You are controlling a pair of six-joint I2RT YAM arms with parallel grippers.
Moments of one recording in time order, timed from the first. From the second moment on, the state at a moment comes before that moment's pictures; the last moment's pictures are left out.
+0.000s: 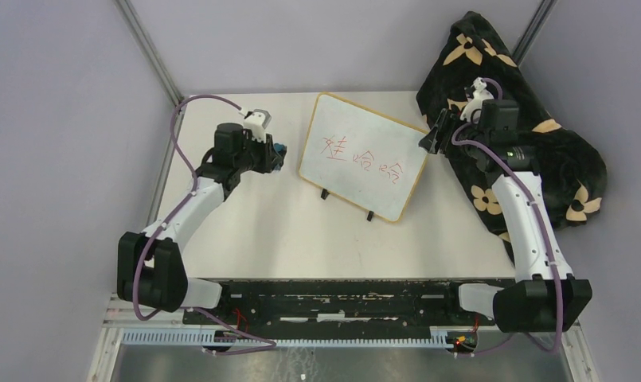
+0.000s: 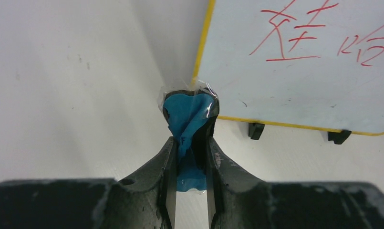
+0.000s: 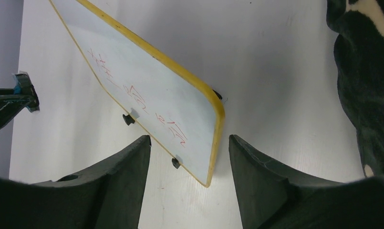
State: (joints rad) left arm -0.22 1.37 0.97 -0.13 0.30 -0.04; right arm 0.00 1.21 1.28 -0.66 -0.31 0.28
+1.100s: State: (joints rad) left arm -0.33 1.47 1.09 -0.12 0.37 -0.04; right arm -0.24 1.44 1.28 -0.34 -0.88 0.37
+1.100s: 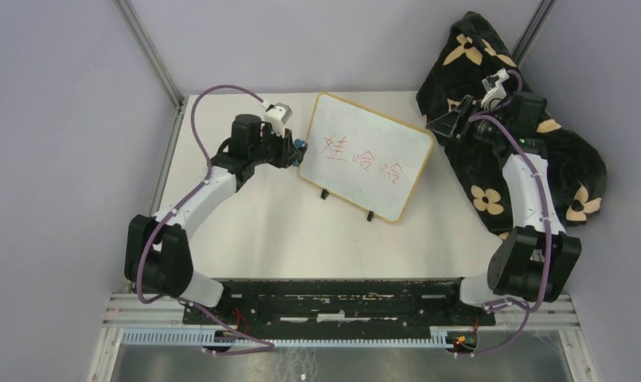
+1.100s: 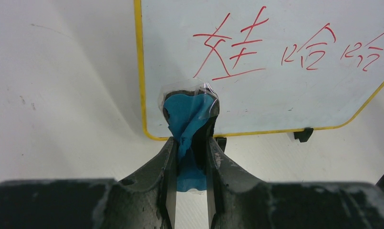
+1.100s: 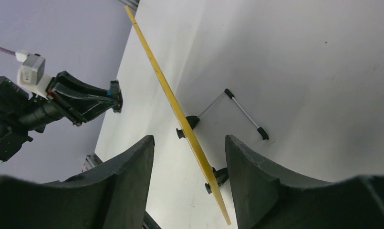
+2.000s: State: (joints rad) left arm -0.45 1.53 1.19 -0.12 0.39 -0.06; right arm -0.20 1.41 1.12 -0.21 -0.95 0.40
